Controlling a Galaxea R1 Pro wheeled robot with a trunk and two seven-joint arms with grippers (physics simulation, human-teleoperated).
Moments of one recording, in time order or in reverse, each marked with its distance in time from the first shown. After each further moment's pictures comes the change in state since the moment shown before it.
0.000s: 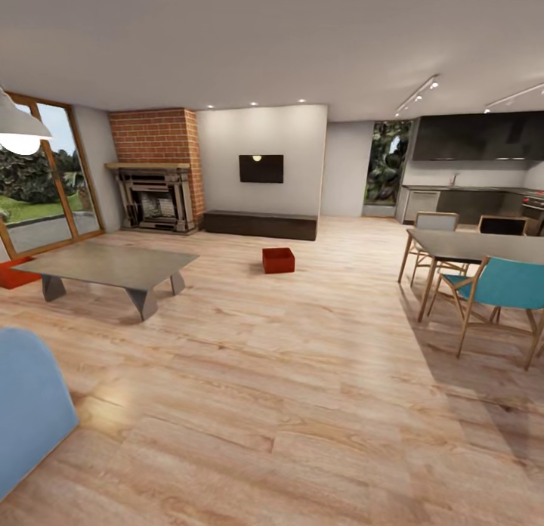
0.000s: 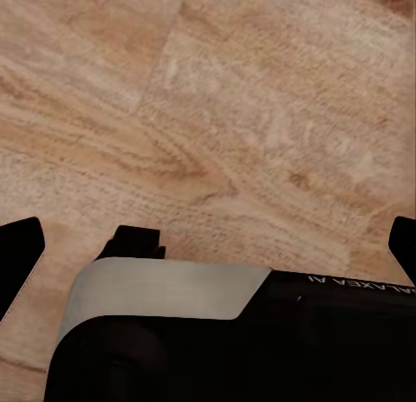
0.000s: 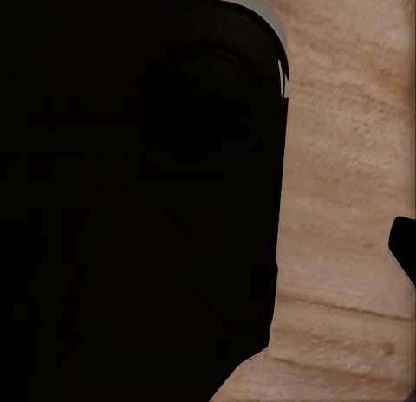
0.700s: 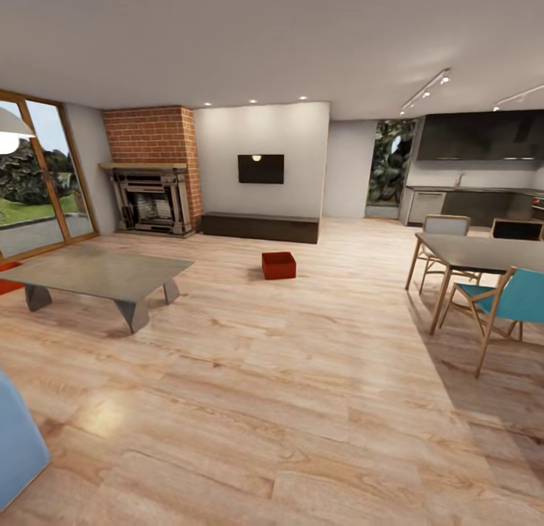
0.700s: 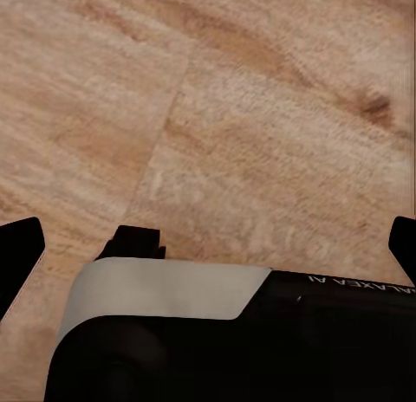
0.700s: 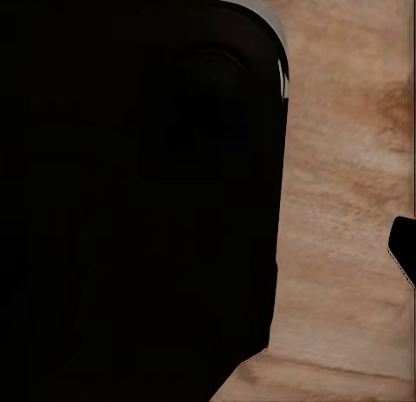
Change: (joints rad) left arm 0.000 0.000 0.000 0.000 0.000 0.000 0.000; right arm 0.000 0.000 0.000 0.000 0.000 0.000 0.000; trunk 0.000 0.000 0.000
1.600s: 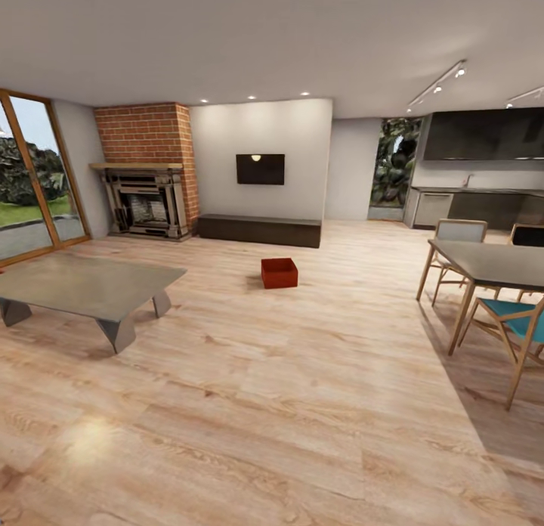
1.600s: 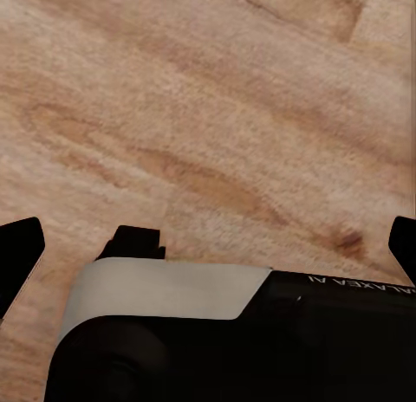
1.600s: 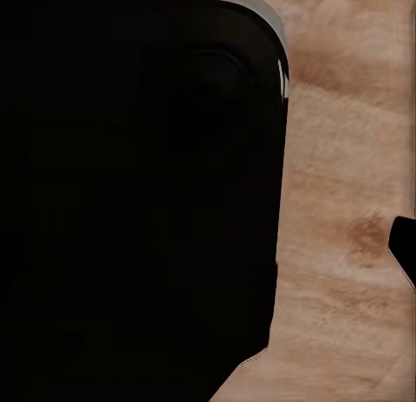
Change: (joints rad) left arm 0.000 0.000 0.000 0.000 0.000 0.000 0.000; right arm 0.000 0.000 0.000 0.000 0.000 0.000 0.000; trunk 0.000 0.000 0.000
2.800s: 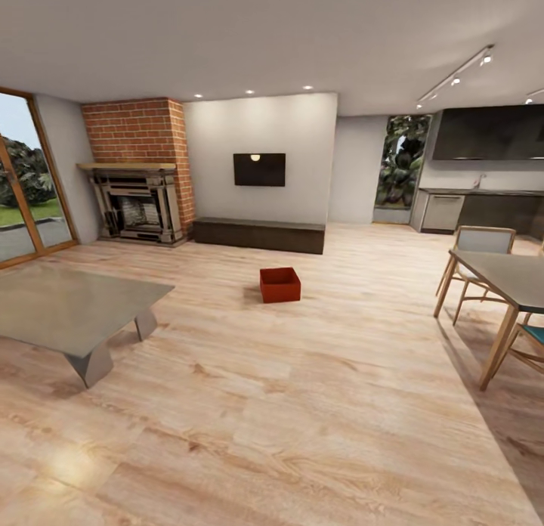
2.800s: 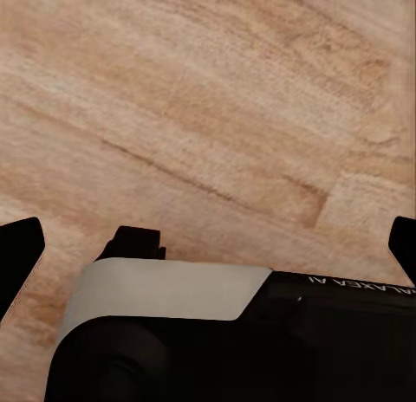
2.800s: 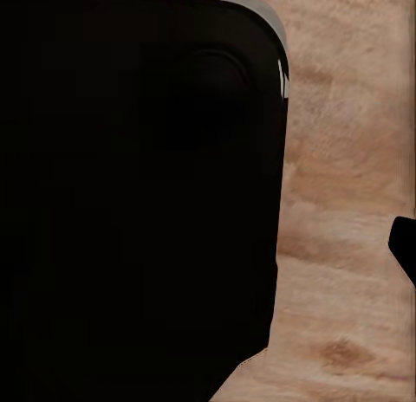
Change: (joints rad) left arm 0.000 0.000 0.000 0.000 0.000 -0.001 0.001; right arm 0.000 0.000 0.000 0.000 0.000 0.000 0.000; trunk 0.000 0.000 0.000
